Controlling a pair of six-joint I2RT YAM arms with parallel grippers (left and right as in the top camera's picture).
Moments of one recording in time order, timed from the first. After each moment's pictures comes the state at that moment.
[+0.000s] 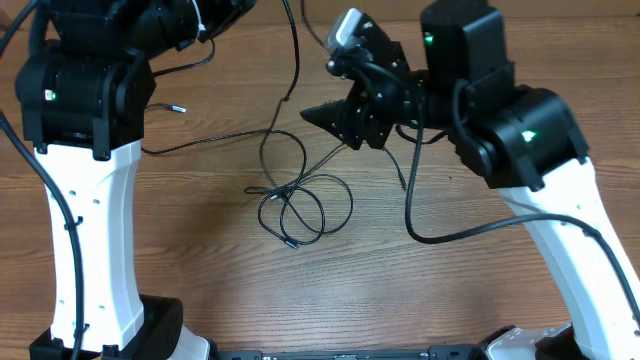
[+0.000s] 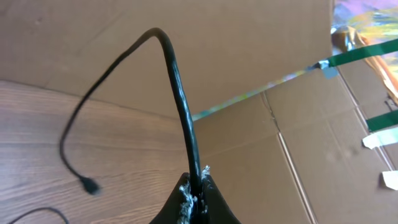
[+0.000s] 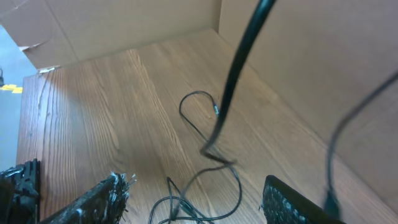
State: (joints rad) left arm -0.16 1.71 2.38 -0.91 0.59 -0.86; right arm 0.53 1.57 1.94 -0.92 -0.54 -0.32
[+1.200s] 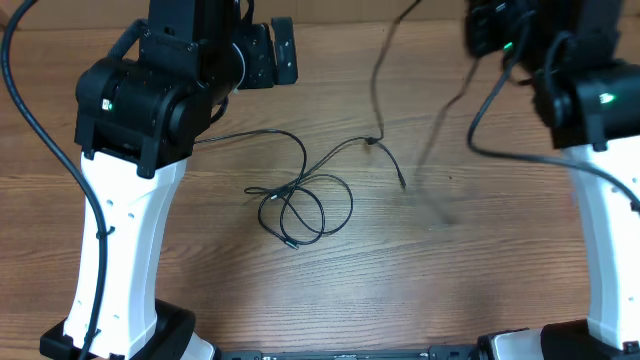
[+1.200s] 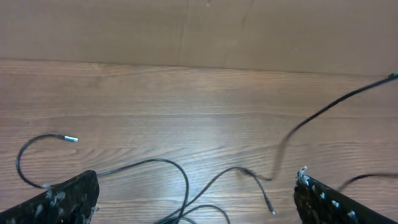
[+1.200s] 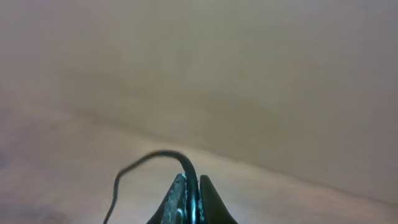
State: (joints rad) left arm -0.37 1.72 2.38 -1.34 -0.11 -0.35; right arm 0.12 1.58 1.94 -0.70 -0.07 -0.13
